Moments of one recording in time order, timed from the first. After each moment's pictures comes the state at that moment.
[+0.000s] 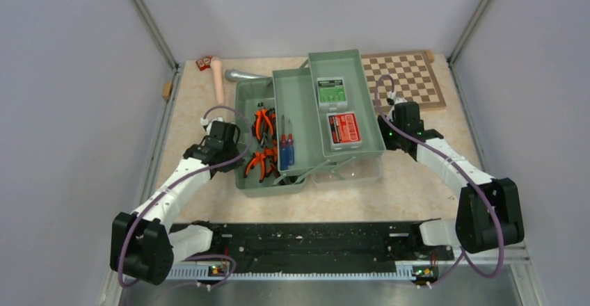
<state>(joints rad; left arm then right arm) -0.27 1.14 0.74 -0.61 -0.20 -0.65 0.21 1.32 0.80 -0.30 -0.16 0.34</state>
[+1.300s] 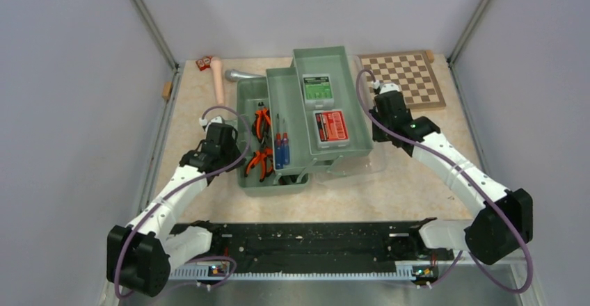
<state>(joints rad) -0.29 1.05 0.71 -0.55 -0.13 -0.67 0.45 1.26 1.04 -0.60 0.27 0.24</state>
